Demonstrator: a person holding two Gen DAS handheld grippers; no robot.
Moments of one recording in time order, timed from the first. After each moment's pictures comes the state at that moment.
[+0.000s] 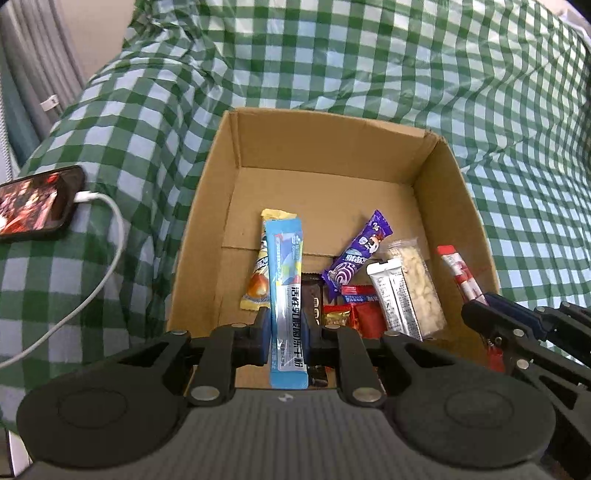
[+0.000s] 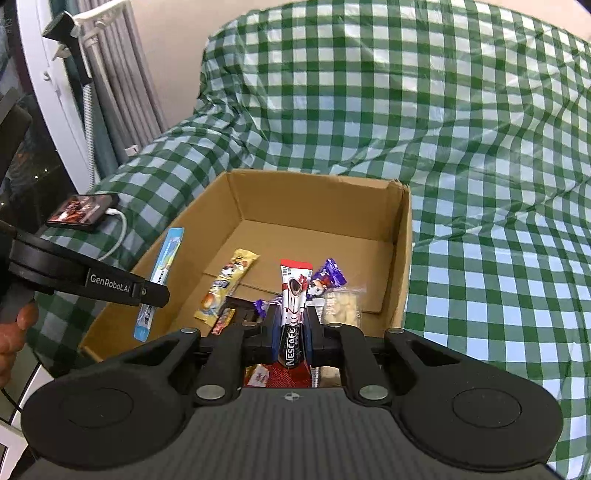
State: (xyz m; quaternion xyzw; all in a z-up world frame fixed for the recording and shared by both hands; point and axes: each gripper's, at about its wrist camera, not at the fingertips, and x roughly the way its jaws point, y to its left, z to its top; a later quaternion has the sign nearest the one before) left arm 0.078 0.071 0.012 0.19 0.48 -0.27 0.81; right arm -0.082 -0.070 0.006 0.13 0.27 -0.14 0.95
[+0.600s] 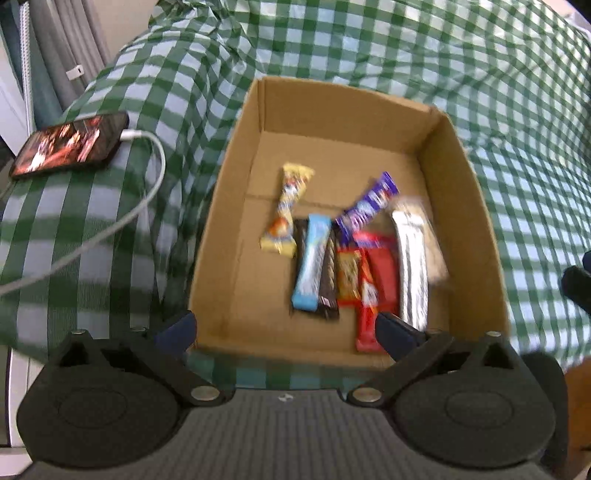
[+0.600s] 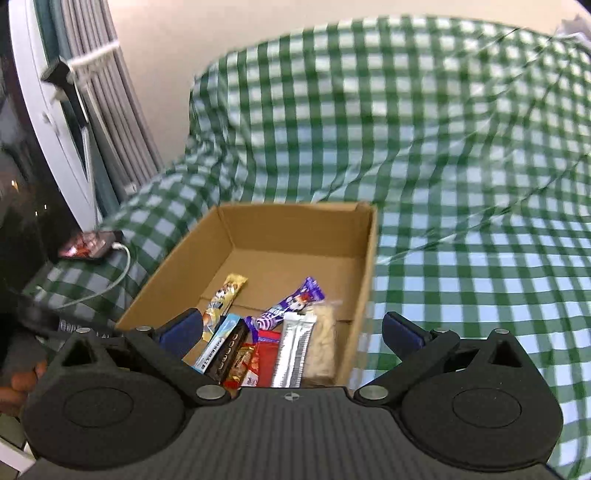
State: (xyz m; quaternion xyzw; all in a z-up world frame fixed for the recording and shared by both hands) left arm 0.027 0.124 0.026 0.17 0.51 -0.25 0.81; right arm -0.155 -0.076 0.022 0.16 0.20 -0.15 0.96
